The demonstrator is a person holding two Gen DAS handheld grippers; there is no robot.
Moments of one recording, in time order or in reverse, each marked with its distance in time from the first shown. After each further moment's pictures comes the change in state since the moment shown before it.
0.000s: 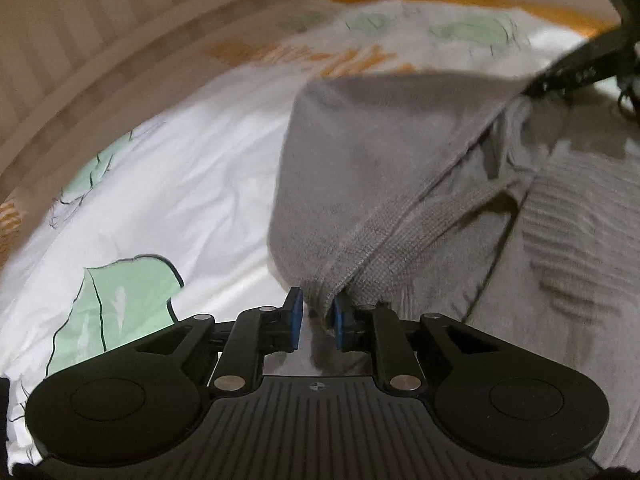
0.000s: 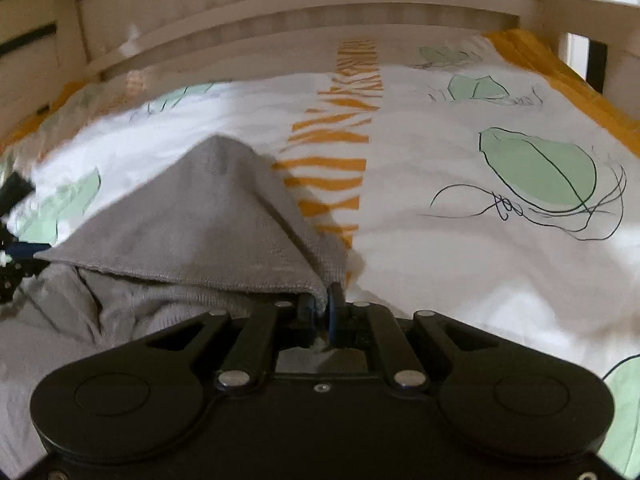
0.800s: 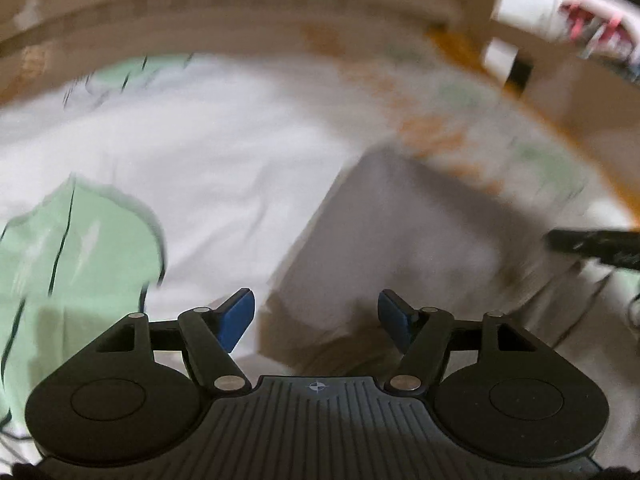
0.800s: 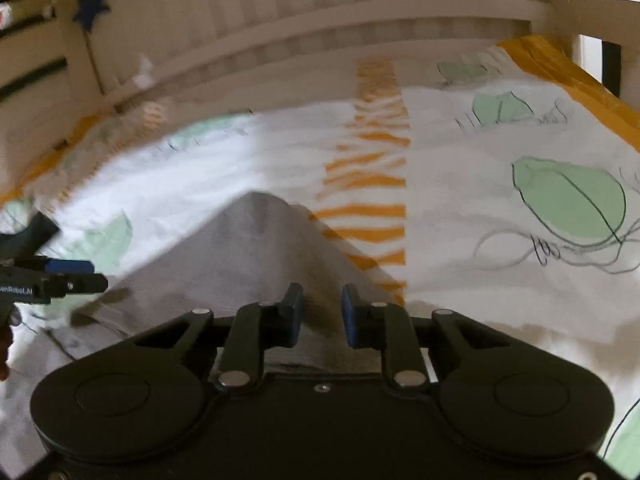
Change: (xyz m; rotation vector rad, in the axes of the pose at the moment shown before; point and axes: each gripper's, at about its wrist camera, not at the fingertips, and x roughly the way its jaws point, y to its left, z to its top) left arm 0.043 0.044 0.027 -0.540 0.038 -0.086; right arm 0.007 0.015 0.032 0.083 -0.029 0.063
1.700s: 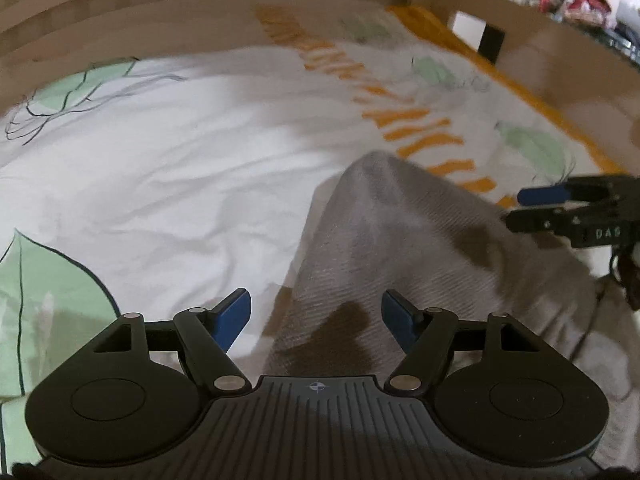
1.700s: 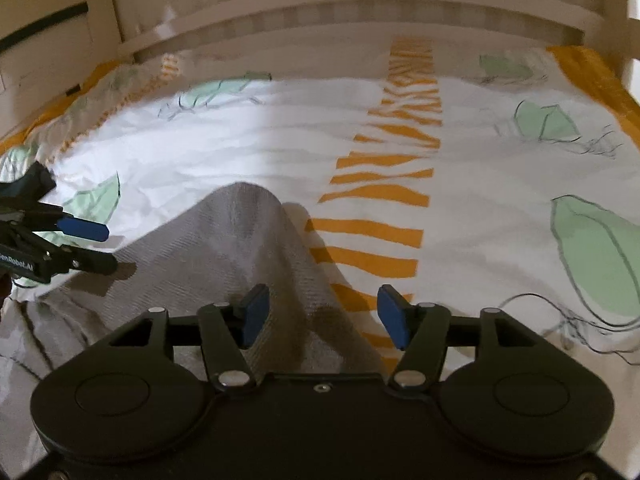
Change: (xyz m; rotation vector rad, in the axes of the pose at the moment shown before) left arm 0.035 -0.001 0.047 0.116 0.042 -0.109; right arm 0.051 -0.004 0.043 -0.145 0.103 0.051
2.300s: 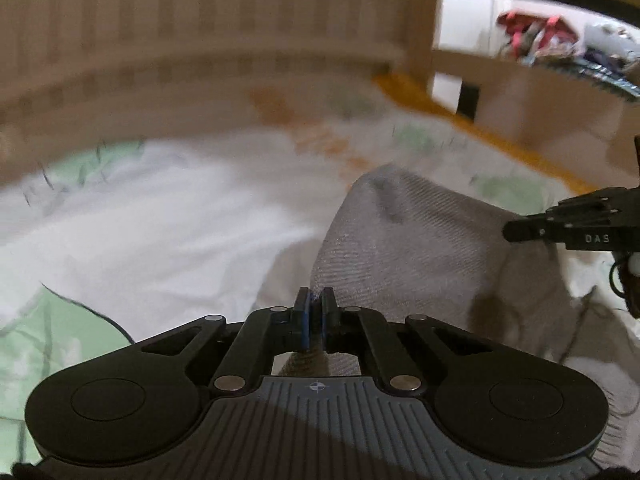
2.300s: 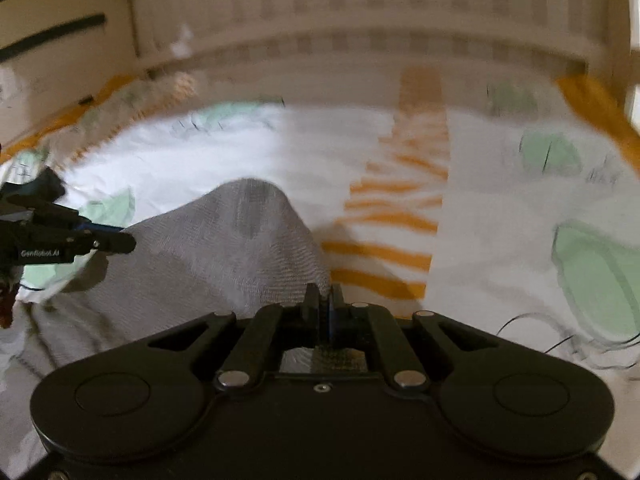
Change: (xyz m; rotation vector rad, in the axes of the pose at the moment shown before) left arm -0.071 -0.019 -0.030 0.076 -0.307 0.024; right arm -0.038 0.015 -0.013 -0.056 -0.139 0.008
